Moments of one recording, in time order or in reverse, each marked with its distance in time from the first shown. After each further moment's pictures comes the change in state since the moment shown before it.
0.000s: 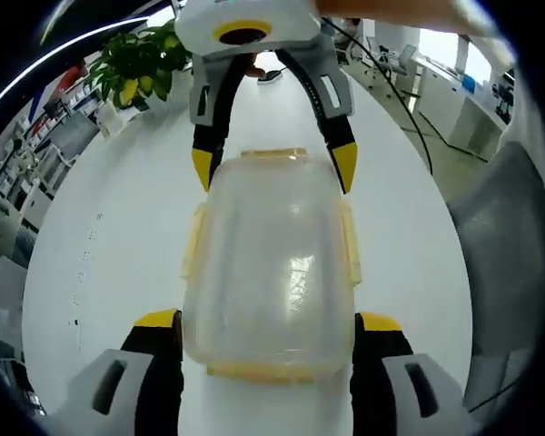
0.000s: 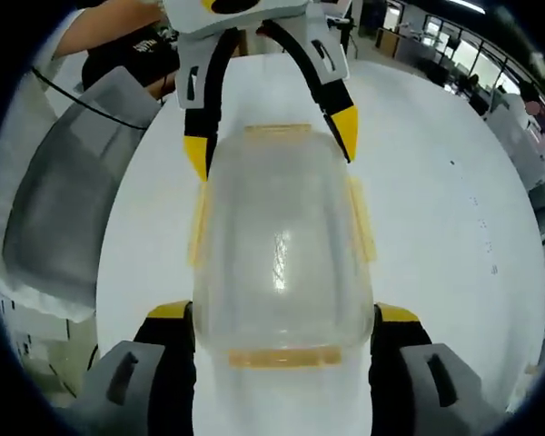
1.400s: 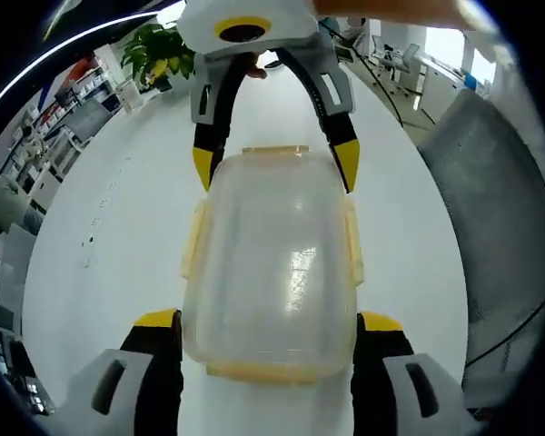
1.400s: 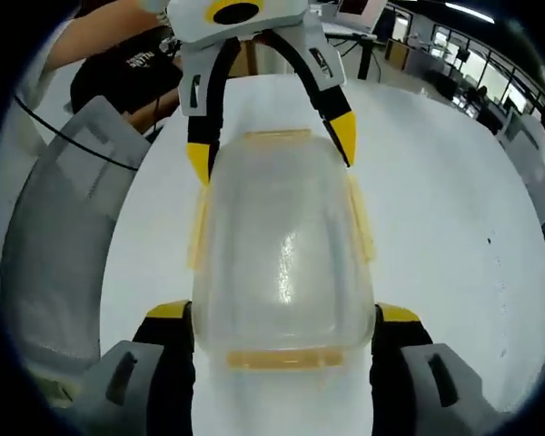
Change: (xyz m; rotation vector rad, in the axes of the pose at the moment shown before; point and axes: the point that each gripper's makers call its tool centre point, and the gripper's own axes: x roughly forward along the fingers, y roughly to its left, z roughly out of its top) left arm -0.072 0.002 -0.121 -0.024 0.012 0.021; right arm 0.063 0.011 0.129 -0.013 -0.051 0.030
